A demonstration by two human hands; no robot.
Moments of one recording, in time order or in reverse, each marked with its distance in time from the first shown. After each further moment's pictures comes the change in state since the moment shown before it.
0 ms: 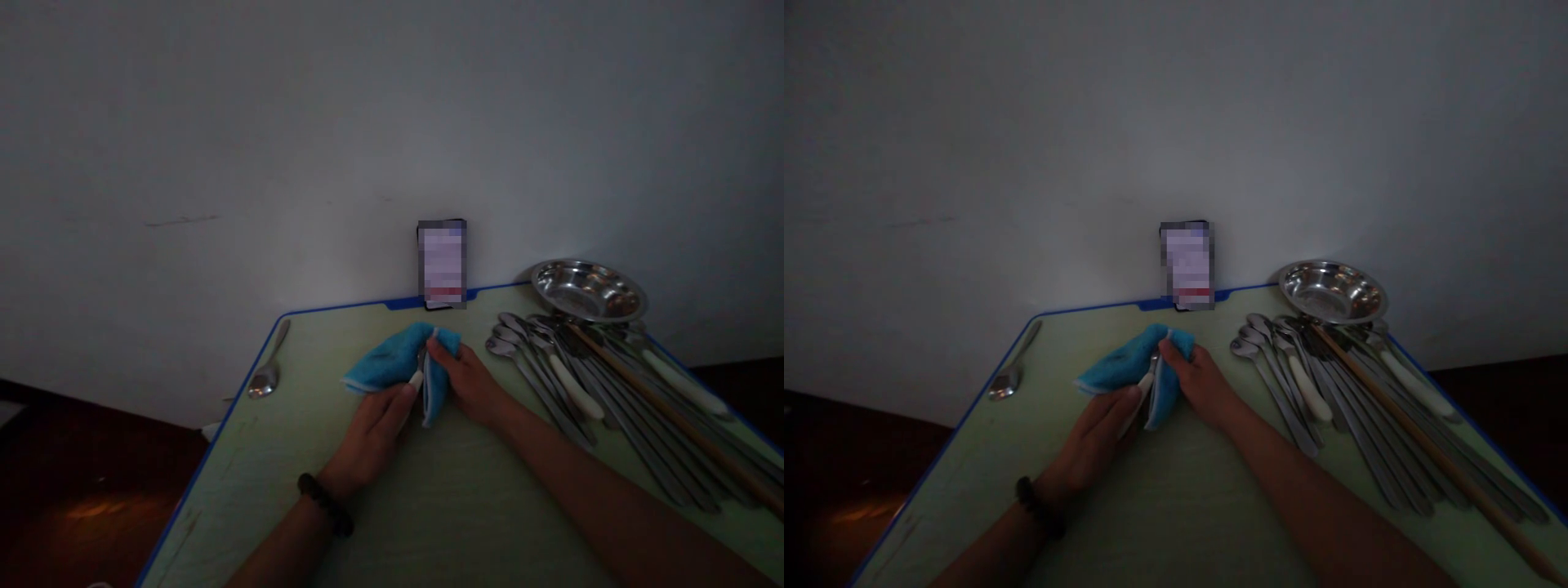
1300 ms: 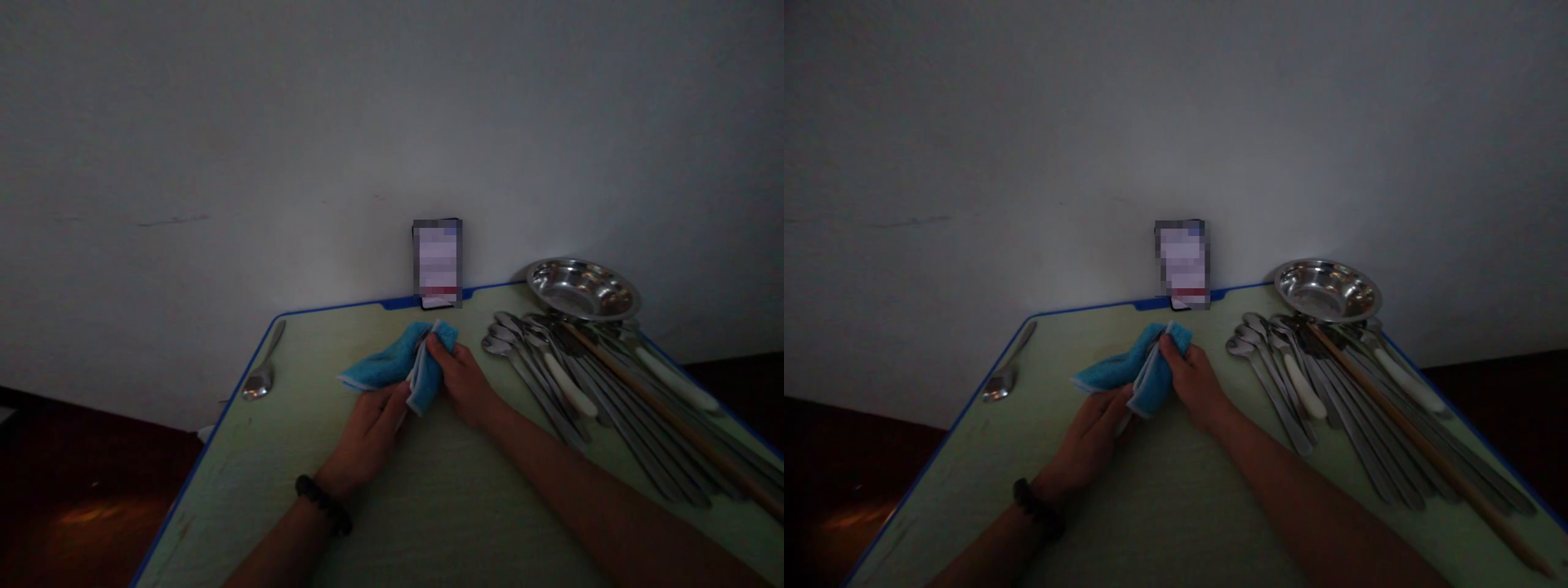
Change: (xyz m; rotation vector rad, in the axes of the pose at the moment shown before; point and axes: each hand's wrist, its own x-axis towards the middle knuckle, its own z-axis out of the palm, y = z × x) left_hand 0.002 0.004 0.000 0.045 0.005 0.006; right_hand 0.002 0.005 0.003 -0.014 0.116 -0.020
